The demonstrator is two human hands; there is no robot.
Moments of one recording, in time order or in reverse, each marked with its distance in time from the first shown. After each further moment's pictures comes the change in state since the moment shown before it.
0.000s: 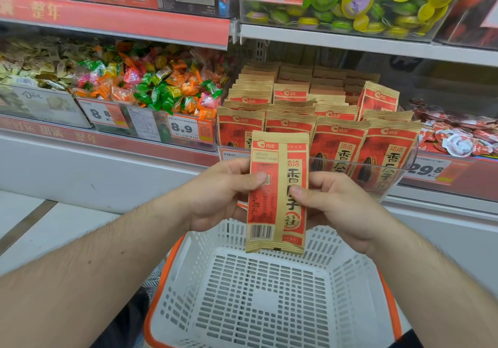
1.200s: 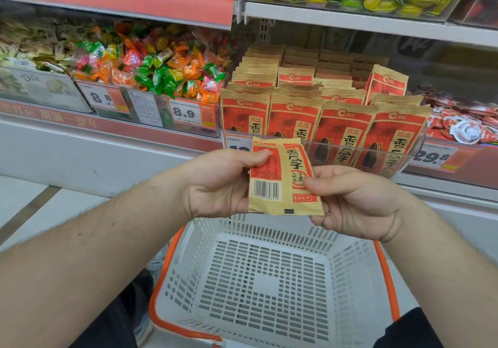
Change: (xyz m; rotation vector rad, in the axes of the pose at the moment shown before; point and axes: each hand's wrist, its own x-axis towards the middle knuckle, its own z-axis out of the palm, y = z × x) left_hand -0.001 0.011 0.002 -0.282 -0.043 -0.324; right_hand 0.003 0.000 -0.015 0.542 -0.495 0.272
